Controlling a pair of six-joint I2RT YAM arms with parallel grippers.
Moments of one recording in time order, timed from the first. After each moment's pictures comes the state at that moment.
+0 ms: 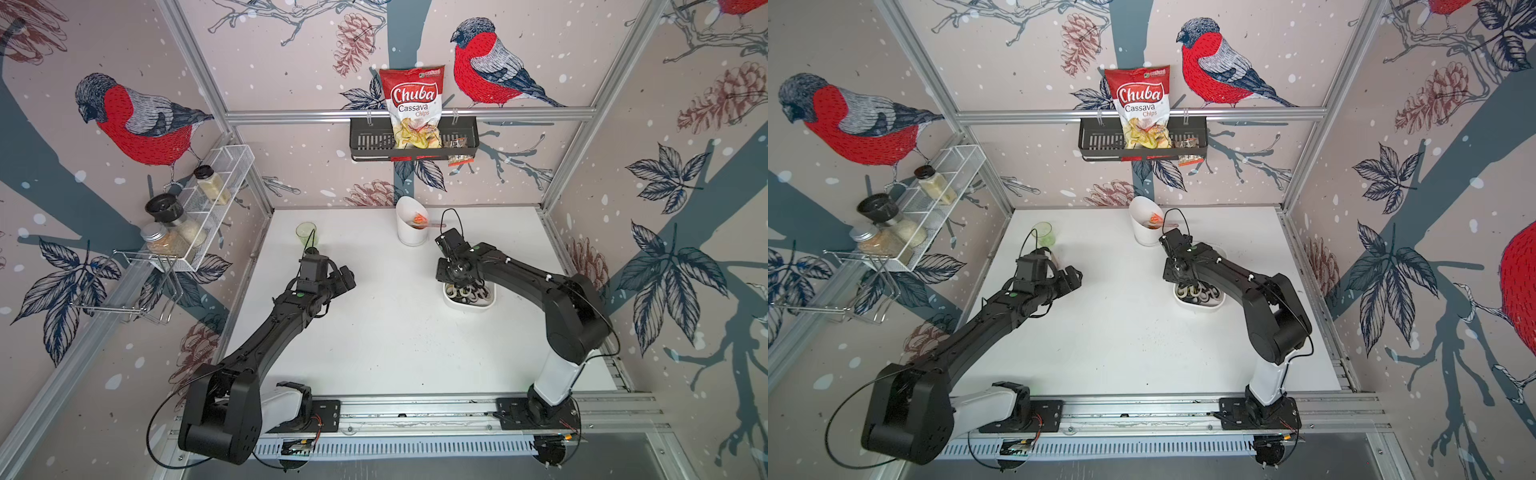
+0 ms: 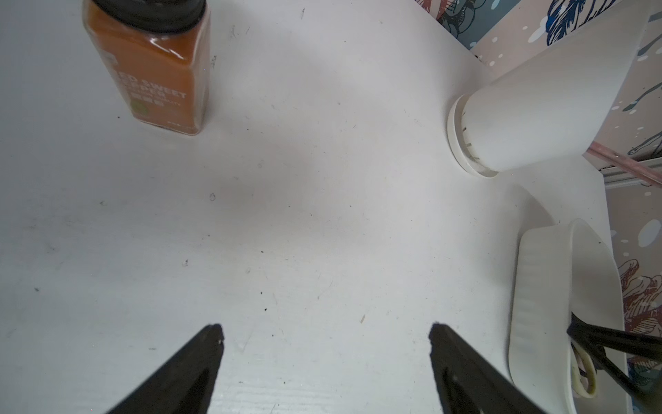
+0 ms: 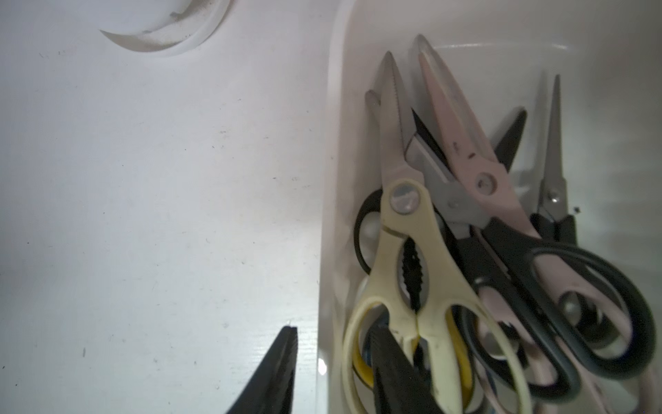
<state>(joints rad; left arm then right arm) -0.21 1.20 0.69 -0.27 0.08 -0.63 0.62 1.82 1.33 -0.67 0.14 0.68</state>
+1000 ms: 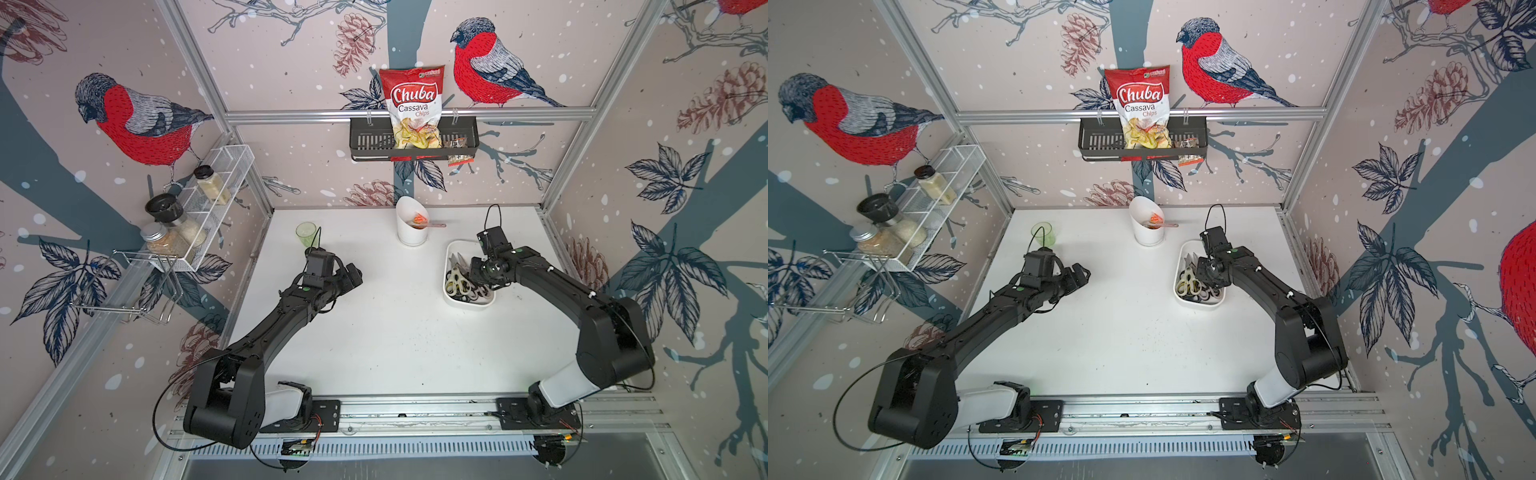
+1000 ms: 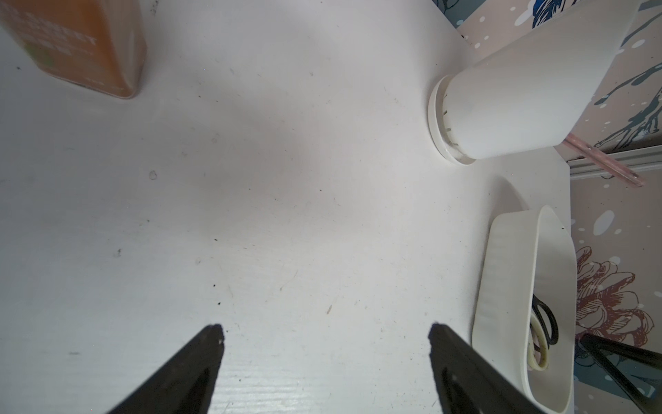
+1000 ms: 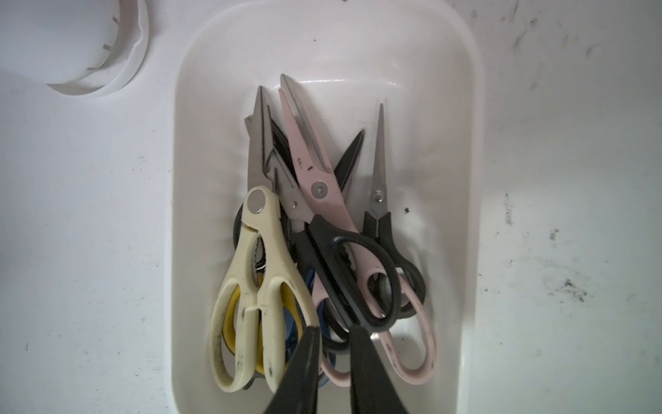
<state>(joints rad) -0.25 1.29 0.74 -0.25 0.15 -0.71 0.40 1.57 1.12 -0.66 0.05 0.47</state>
